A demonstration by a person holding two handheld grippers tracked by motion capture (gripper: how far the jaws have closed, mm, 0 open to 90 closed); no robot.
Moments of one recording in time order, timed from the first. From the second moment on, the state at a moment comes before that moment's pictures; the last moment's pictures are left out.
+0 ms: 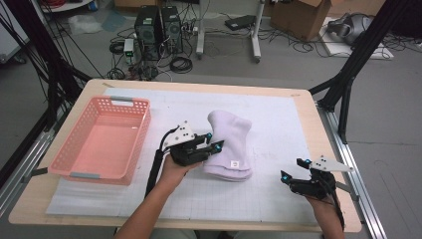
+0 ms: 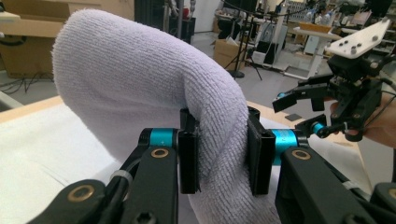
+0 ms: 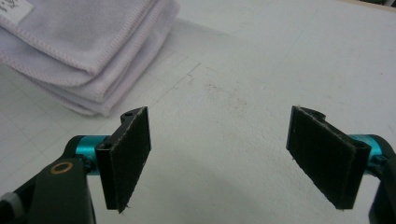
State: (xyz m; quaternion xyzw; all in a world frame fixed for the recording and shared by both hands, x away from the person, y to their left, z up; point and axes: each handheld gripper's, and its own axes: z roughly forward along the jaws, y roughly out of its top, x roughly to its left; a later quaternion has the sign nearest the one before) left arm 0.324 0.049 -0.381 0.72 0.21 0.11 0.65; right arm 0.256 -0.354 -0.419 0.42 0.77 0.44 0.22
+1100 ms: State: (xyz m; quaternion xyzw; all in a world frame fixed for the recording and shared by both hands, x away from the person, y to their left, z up) left arm 0.316 0.144 -0.326 0.68 0.21 0.15 0.68; right arm 0.255 -0.354 -0.417 0.42 0.76 0.45 0.22
